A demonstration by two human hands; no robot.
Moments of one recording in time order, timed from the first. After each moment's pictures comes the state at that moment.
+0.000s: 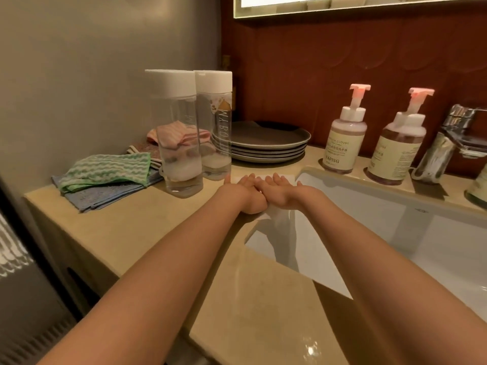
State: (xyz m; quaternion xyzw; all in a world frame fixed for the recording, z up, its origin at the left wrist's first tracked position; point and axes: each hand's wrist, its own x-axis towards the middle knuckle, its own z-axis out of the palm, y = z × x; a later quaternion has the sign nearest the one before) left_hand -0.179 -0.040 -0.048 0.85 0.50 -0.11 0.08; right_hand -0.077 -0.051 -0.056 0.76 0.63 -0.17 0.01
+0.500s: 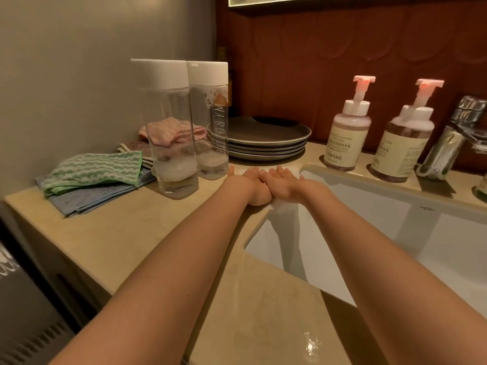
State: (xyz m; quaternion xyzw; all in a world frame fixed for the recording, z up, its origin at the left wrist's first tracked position) left_hand -0.165 -0.030 -0.040 0.86 0.49 -0.11 0.07; right_hand -0.060 -0.026 -0.066 0.77 0.62 -0.13 -0.02
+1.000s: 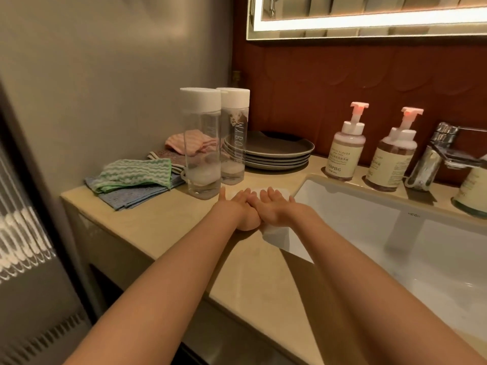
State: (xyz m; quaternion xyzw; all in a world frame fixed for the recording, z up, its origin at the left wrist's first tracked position) left_hand -0.231 -0.075 -0.046 0.86 0.49 -0.13 0.08; right_hand -0.130 -0.086 -0.059 0.76 0.63 -0.15 0.01
